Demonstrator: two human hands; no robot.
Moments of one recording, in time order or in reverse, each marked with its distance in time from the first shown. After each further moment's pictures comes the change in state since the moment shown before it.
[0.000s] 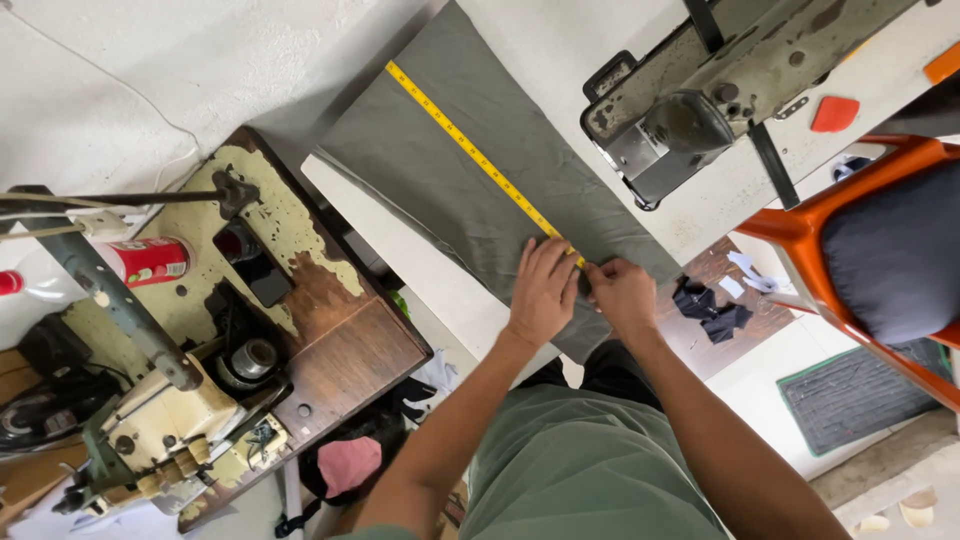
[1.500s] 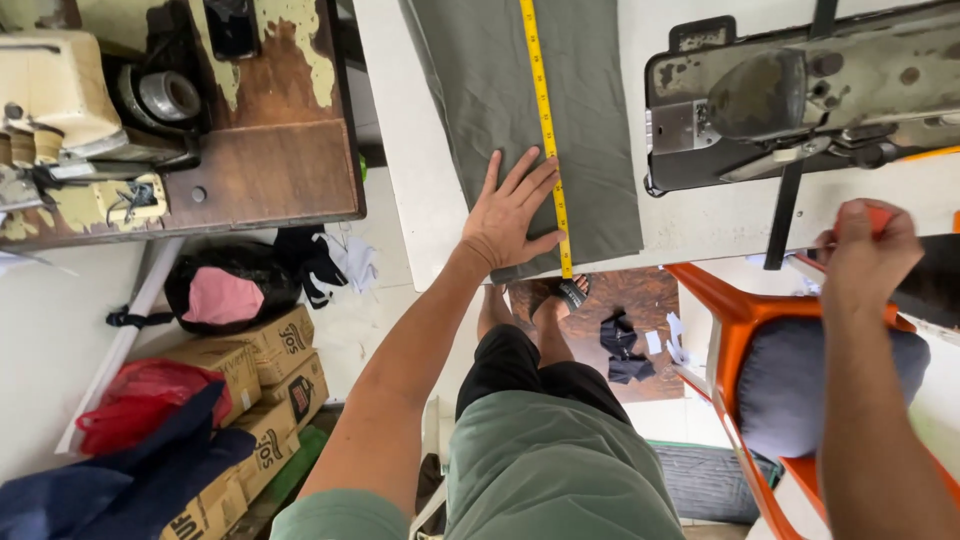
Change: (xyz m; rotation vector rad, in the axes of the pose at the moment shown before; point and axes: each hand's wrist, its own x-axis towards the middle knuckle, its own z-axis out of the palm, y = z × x) left_hand -0.025 0.043 0.002 0.417 -0.255 -0.227; right_hand 0.204 0.077 -0.255 0.224 0.234 -0.627
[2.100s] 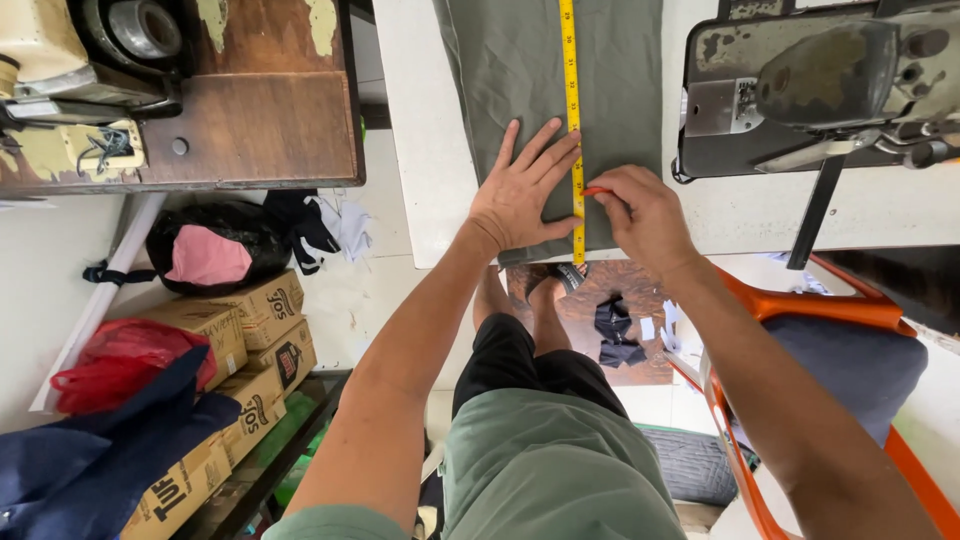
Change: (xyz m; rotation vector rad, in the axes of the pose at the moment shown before) left_hand -0.002 0.000 0.016 0.085 -0.113 -0.087; right_hand -0.117 -0.117 0.180 -0.016 -0.705 -0.822
